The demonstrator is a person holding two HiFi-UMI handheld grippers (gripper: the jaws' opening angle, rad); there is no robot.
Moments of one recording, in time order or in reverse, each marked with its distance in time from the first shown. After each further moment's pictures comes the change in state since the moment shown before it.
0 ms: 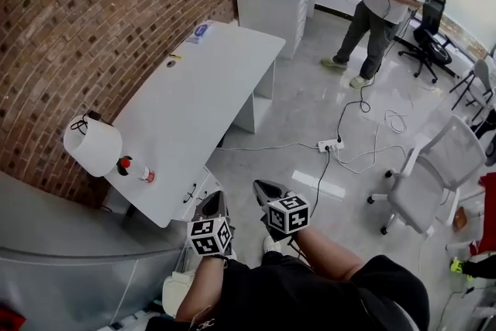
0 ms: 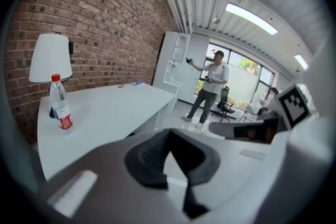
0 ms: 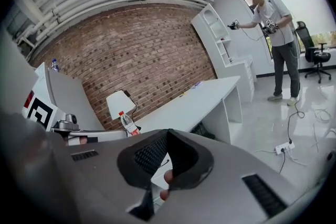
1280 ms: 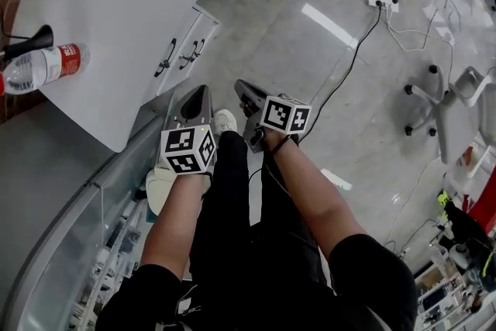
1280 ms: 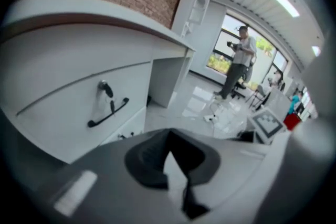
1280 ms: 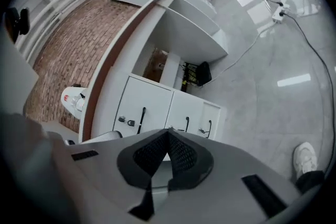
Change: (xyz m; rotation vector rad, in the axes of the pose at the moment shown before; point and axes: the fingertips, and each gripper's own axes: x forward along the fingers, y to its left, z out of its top) left arm 0.139 0.180 -0.275 -0.037 0.280 0.039; right arm 0.236 -0.065 -0.350 0.731 0.213 0.111
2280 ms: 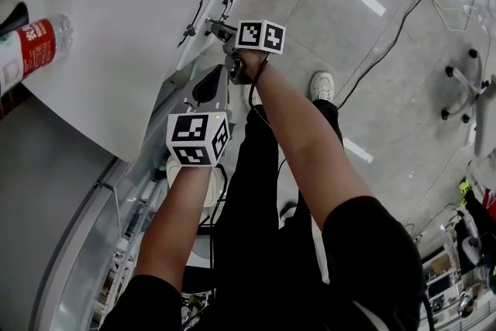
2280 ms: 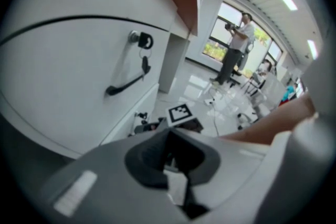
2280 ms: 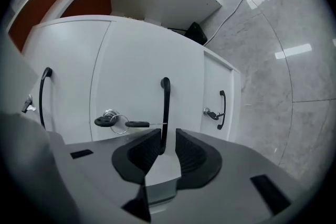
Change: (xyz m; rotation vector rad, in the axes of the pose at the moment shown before) left arm 0.022 0.074 -0.074 0.064 0.140 -0.056; right arm 0.245 -0.075 -0.077 0.180 0.157 -0.004
